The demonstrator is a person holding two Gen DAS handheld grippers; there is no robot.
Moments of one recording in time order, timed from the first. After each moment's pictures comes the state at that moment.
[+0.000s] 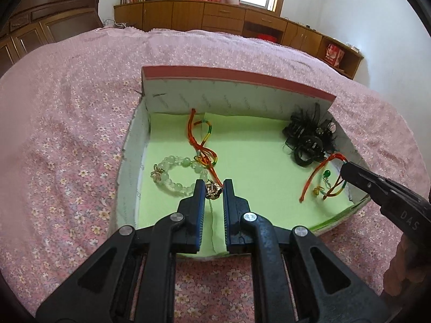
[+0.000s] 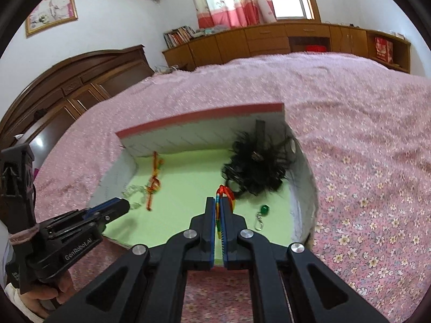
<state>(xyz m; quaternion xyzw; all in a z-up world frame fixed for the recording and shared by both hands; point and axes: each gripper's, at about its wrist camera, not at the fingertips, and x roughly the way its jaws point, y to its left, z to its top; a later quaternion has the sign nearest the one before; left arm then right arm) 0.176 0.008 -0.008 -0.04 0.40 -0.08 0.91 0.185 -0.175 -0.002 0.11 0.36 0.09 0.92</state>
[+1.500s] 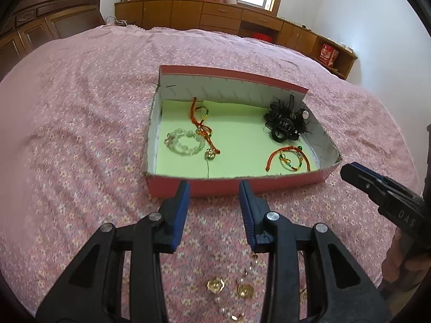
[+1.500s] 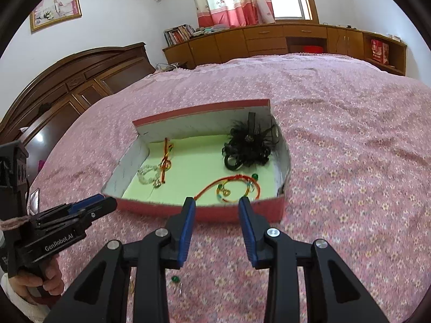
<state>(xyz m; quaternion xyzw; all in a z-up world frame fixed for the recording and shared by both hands) 0.108 0.023 0.022 -0.05 0.41 -0.09 0.91 0.119 -0.177 0.026 0.10 0.37 0.09 0.92</state>
